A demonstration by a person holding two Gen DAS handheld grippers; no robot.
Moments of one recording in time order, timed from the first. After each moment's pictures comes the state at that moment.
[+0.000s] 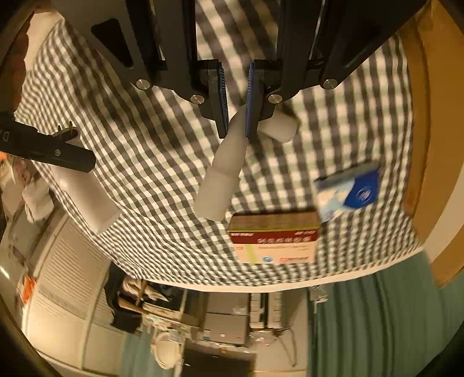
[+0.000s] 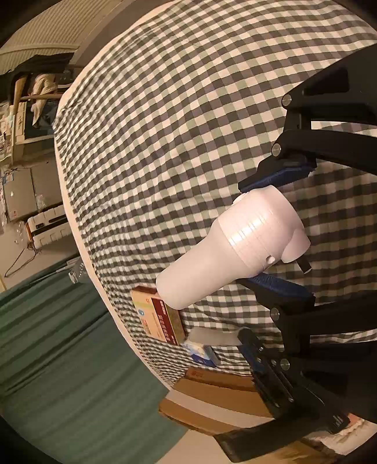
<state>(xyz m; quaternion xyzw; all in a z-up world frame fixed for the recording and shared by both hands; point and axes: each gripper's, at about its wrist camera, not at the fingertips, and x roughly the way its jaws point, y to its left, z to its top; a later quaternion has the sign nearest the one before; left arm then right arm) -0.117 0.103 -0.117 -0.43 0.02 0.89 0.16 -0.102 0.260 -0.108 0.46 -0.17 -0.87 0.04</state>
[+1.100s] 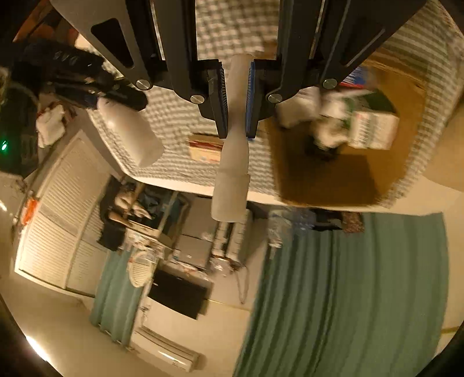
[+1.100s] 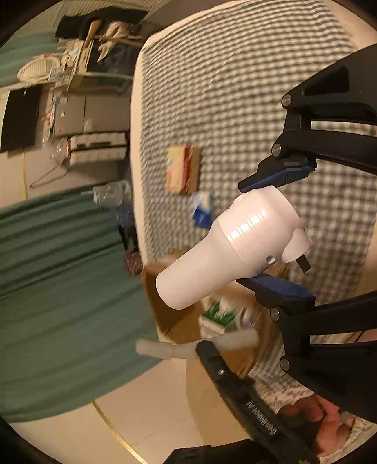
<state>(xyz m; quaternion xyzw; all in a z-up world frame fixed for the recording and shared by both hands) -0.018 -0.094 0.071 -0.31 -0.09 0.94 0.10 -0.041 0.045 0.043 0.39 -0.08 -0.90 0.16</state>
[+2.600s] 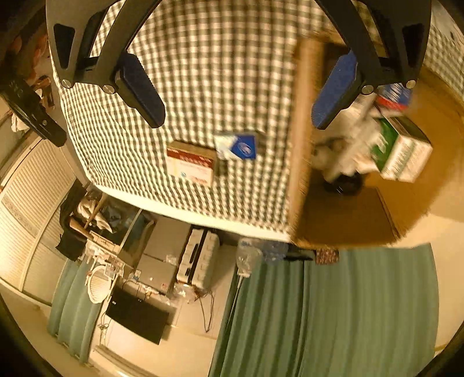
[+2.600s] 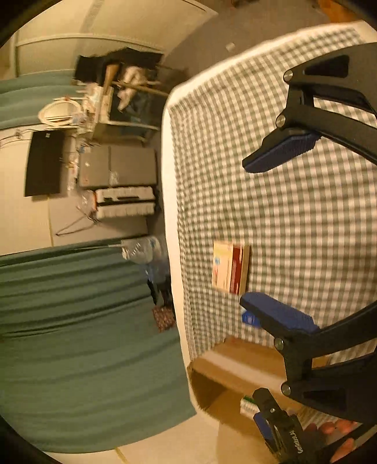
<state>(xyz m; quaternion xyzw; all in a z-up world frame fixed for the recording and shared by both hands) -0.093 0.003 0.017 -0.39 -0.10 0.92 0.01 -0.089 0.219 0.023 0.31 -0.04 -0.95 0.03</state>
